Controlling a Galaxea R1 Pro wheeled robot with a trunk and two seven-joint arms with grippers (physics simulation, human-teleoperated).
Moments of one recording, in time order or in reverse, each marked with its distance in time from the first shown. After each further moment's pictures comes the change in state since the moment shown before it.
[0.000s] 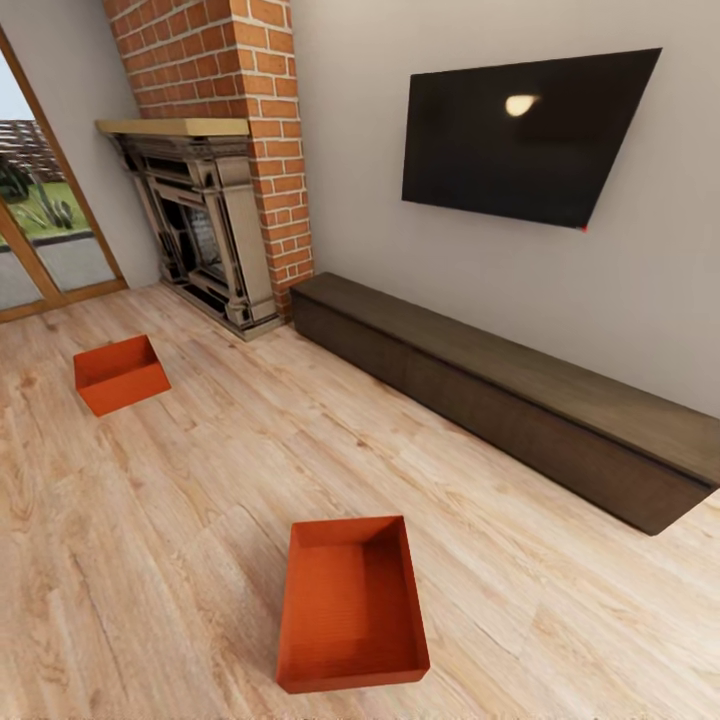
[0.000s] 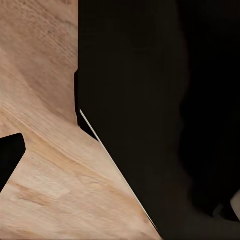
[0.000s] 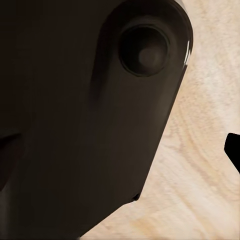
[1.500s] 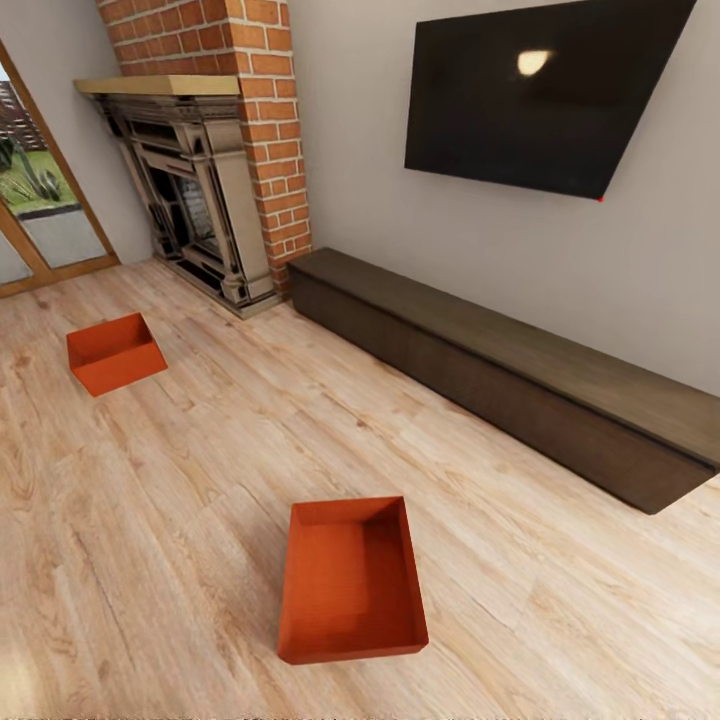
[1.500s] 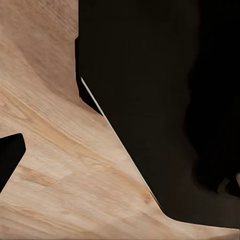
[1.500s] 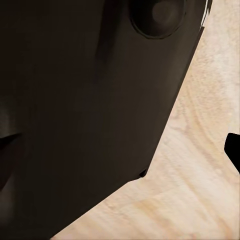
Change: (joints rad) left arm 0.000 0.000 0.000 0.000 0.000 0.000 0.000; right arm 0.000 0.000 0.000 0.000 0.000 -0.001 0.000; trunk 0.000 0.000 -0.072
